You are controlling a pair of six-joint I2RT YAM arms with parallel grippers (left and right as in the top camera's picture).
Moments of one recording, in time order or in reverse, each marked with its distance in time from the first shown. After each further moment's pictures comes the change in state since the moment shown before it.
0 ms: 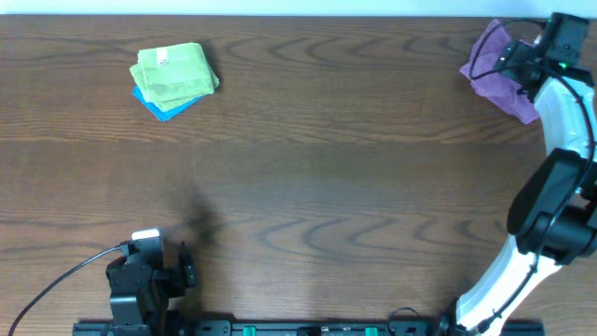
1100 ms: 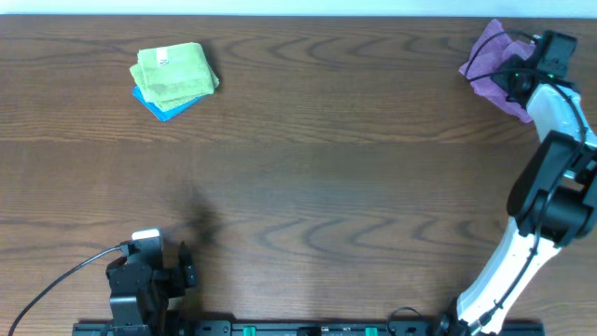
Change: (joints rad) left arm 0.000 0.000 0.000 0.000 0.000 0.000; right arm -0.017 0.127 0.004 0.099 -0.145 0.113
